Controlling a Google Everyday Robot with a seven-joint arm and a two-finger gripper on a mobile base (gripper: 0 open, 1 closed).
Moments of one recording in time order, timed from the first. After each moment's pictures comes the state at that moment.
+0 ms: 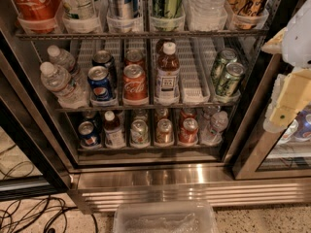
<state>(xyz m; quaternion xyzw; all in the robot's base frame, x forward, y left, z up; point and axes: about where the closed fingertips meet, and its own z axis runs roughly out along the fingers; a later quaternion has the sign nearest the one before) 0.438 -0.217 0.976 -0.60 0.78 -0.03 0.16</state>
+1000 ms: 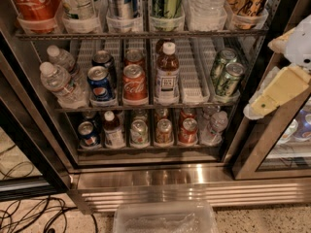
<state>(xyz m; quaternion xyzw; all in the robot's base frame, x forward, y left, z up) 0.463 -0.212 0.976 -0.50 0.82 0.02 0.28</state>
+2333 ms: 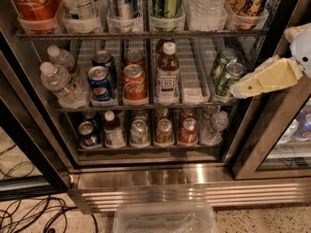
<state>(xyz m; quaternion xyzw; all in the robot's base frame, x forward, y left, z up) 0.488 -0.217 0.999 -0.37 0.82 0.02 0.43</state>
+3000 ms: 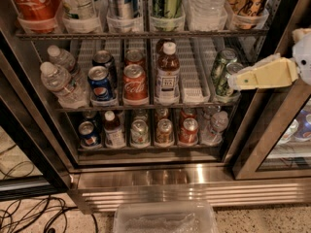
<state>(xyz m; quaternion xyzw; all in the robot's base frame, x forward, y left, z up) 0.497 -0.221 1.002 -0.30 0.81 0.03 0.50</state>
